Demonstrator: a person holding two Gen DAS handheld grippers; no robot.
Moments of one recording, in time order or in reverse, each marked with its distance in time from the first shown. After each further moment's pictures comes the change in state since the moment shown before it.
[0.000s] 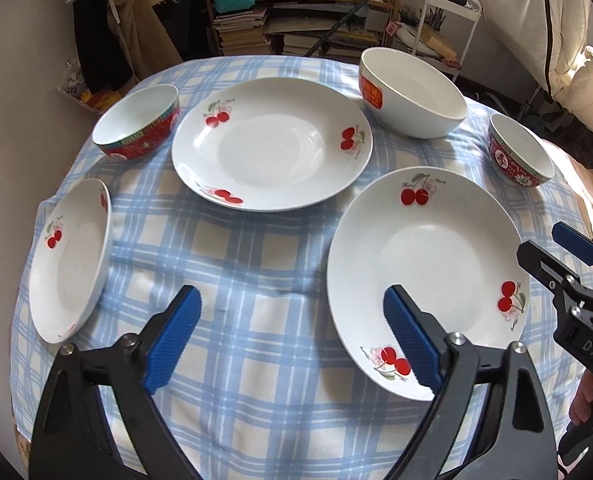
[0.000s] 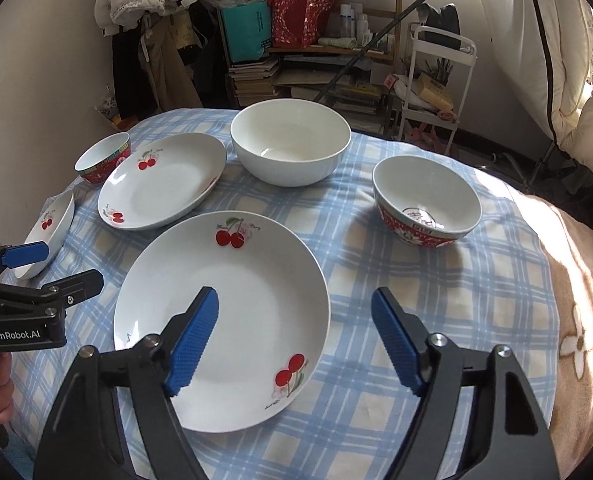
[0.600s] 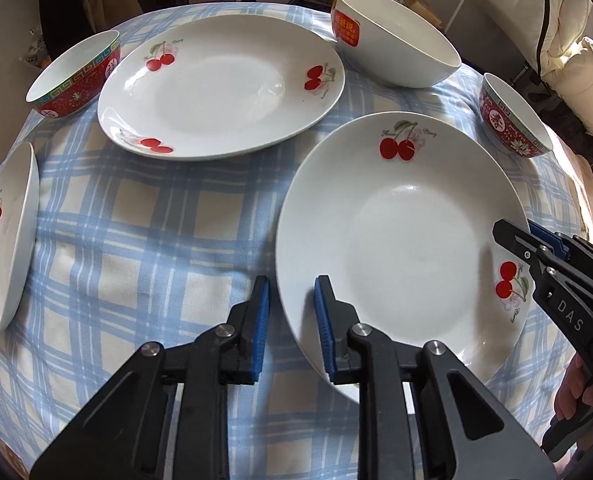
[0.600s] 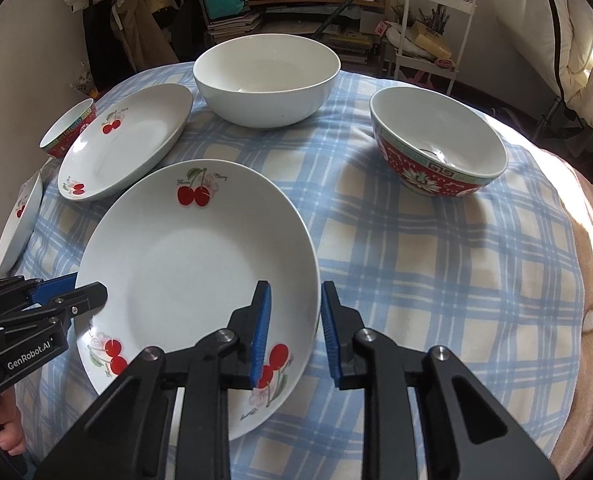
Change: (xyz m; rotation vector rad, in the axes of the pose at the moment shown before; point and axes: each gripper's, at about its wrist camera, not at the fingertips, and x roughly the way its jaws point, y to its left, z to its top) left arm 0.044 -0.015 -0.004 -0.002 0.126 -0.127; right arm 0.048 -0.010 -0.007 0.042 0.162 -0.021
